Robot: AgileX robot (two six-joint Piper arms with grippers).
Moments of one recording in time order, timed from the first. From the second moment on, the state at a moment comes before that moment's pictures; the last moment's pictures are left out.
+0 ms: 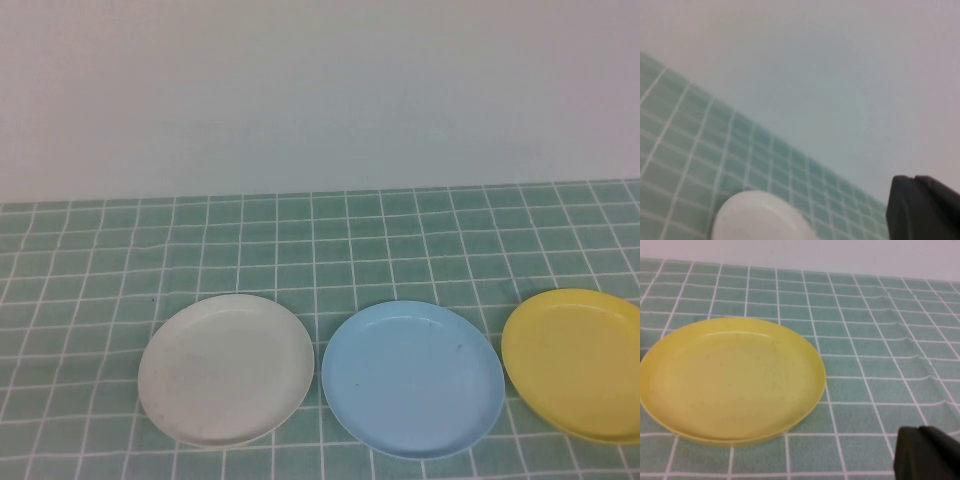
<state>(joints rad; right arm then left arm) -0.04 -0.01 0.03 -0.11 0.42 -0.01 -0.05 0.12 -0.25 -0.47 0.31 -0.12</state>
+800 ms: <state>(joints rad) -0.04 -0.01 0.03 -0.11 0.42 -0.01 -0.05 0.82 -0.74 -0.17 0.86 -0.21</state>
